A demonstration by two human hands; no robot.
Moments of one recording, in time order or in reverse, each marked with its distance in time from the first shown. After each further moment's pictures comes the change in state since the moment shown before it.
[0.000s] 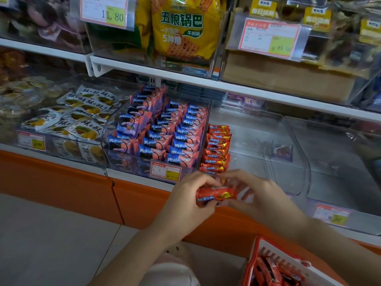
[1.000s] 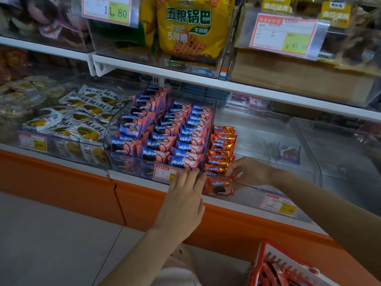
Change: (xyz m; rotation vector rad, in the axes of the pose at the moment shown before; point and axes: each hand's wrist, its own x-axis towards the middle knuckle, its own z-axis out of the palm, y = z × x) left_hand 0.009 -0.050 0.015 0.895 0.065 0.117; right_hand 0.095 0.089 0.018 0.097 -0.493 0.319
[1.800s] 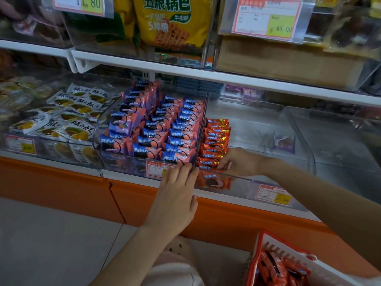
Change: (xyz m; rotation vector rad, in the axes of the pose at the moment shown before) left_hand -0.001 -0.003 0.002 0.033 -0.022 0.013; right_hand -0.002 -0.010 0.001 -0.061 0.010 -0.155
